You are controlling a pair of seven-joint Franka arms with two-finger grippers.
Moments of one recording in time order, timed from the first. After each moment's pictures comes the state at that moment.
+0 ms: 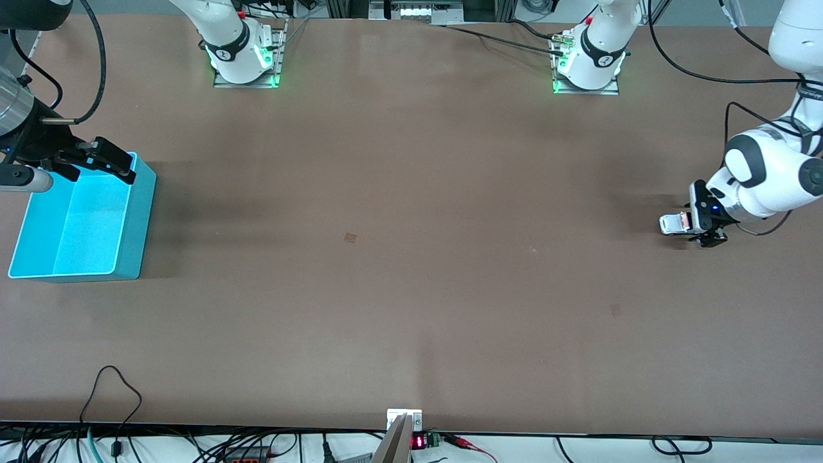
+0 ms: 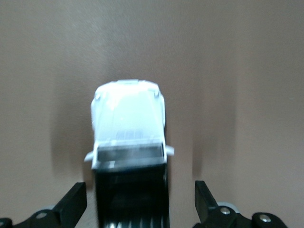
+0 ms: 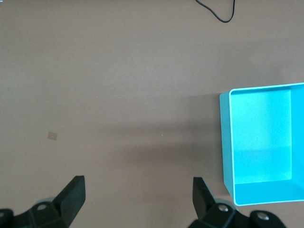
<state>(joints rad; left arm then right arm) 0.45 0.46 -0.03 -2.12 0.03 2.46 1.95 0.02 0.06 0.05 -1.56 -0.01 1.66 0.12</state>
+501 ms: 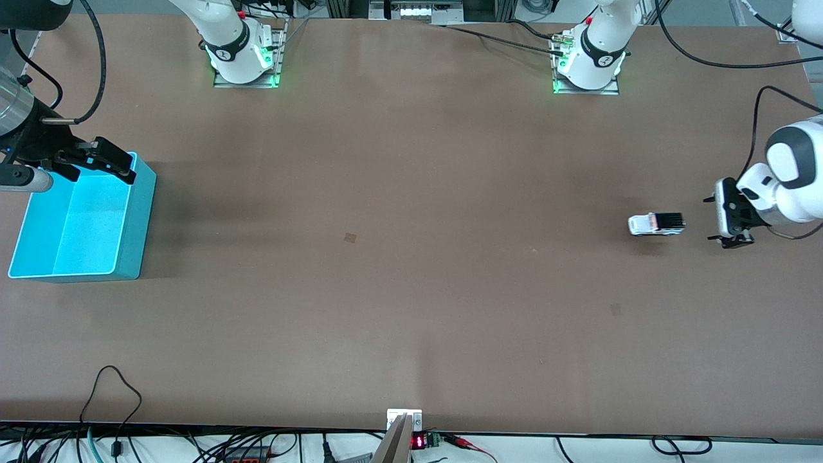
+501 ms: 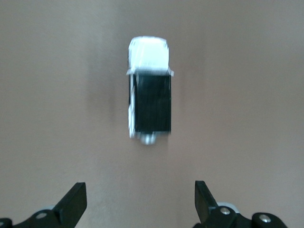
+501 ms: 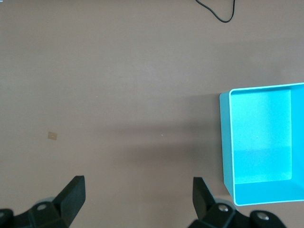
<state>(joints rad) 0.44 0.36 -0.09 -1.94 0.03 2.10 1.82 0.02 0.06 0.05 -1.56 -0.01 1.66 0.12</state>
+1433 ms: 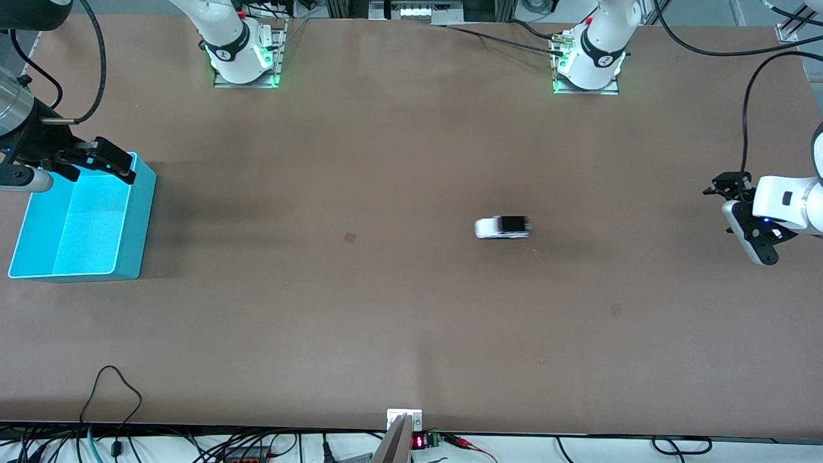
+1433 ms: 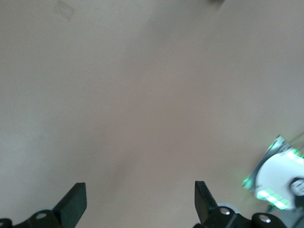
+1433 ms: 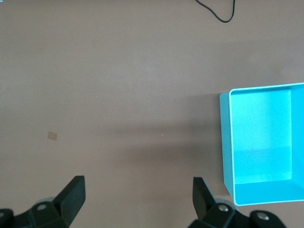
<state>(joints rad) 0.25 0.36 -0.10 -1.54 0.04 1.53 1.02 0.02 0.06 0.05 -1.56 -0.01 1.66 0.12</state>
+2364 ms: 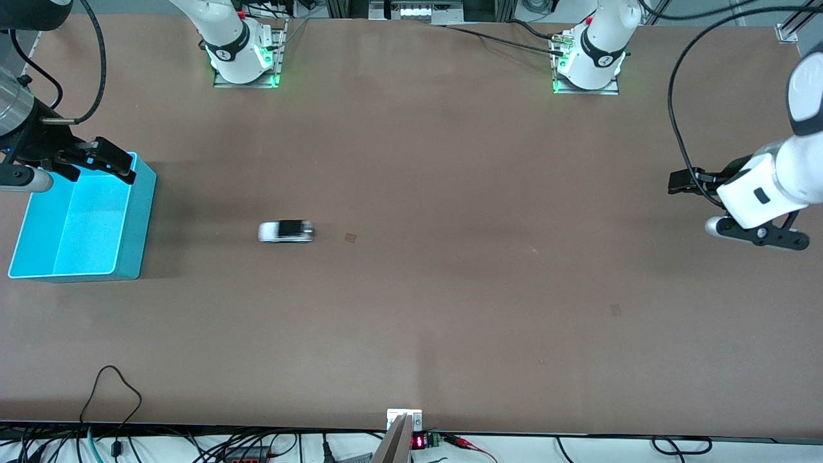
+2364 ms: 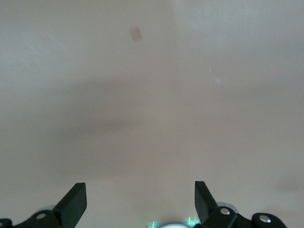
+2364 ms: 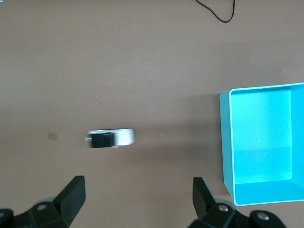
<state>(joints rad) -0.01 0.25 -0.04 -1.40 0.04 1.46 0.09 0.02 0.06 0.05 -1.56 -0.01 1.66 0.12</state>
